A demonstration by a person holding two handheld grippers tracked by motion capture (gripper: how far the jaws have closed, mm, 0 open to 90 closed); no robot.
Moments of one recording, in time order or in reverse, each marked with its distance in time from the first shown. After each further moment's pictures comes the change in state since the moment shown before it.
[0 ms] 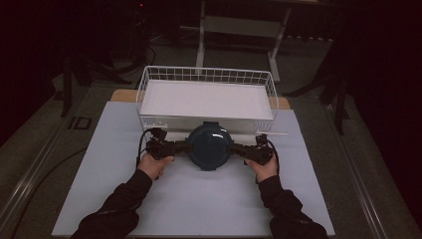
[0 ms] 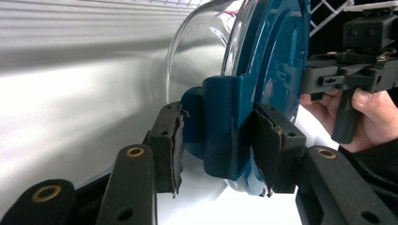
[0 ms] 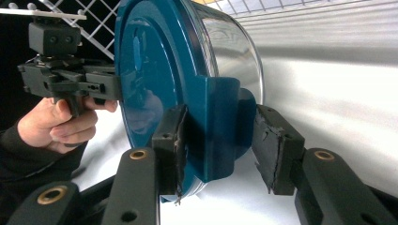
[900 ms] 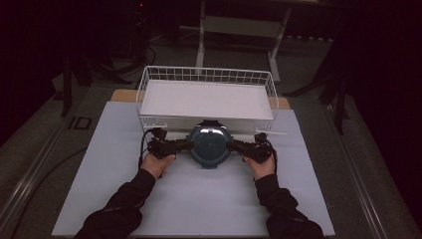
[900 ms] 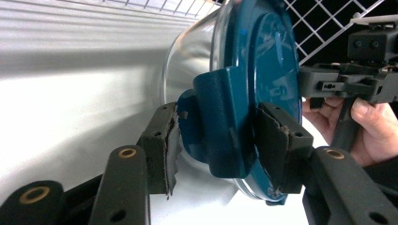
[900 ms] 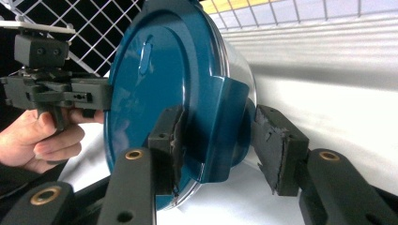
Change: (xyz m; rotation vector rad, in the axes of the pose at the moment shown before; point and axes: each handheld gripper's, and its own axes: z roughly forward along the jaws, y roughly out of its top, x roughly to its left) left arm 0.014 -0.004 0.010 -0.058 -0.022 -0.029; right arm -0.001 0.002 0.005 -0.054 -0.085 -0.028
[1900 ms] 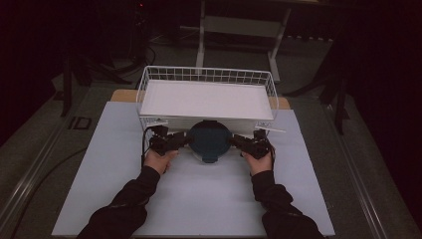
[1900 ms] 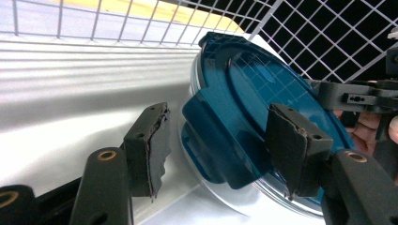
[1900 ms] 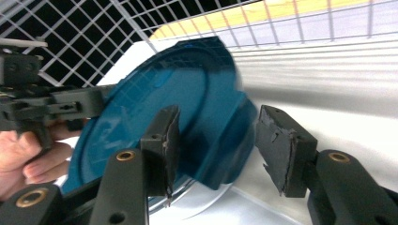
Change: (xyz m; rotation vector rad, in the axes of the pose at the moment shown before) left arm -0.006 0.008 0.004 -0.086 0.134 0.056; right arm -0.001 0.008 0.008 -0.059 -0.059 0.020
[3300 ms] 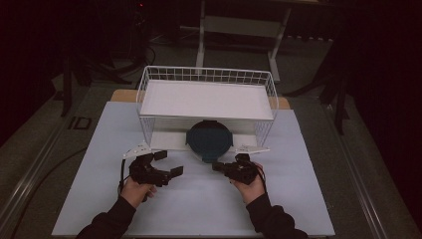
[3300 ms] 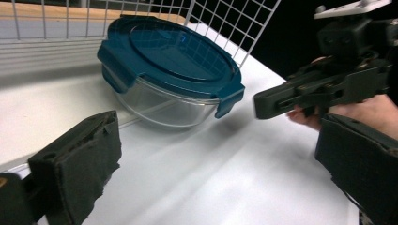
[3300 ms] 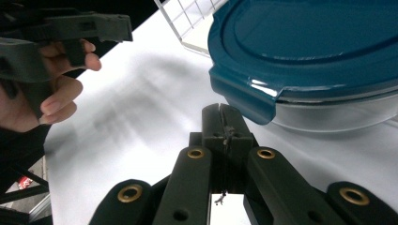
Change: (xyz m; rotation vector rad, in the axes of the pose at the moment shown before) left arm -0.052 -0.047 -0.086 -0.024 -0.087 0.190; right arm 0.082 -0.050 -0.011 0.175 0.109 -0.188
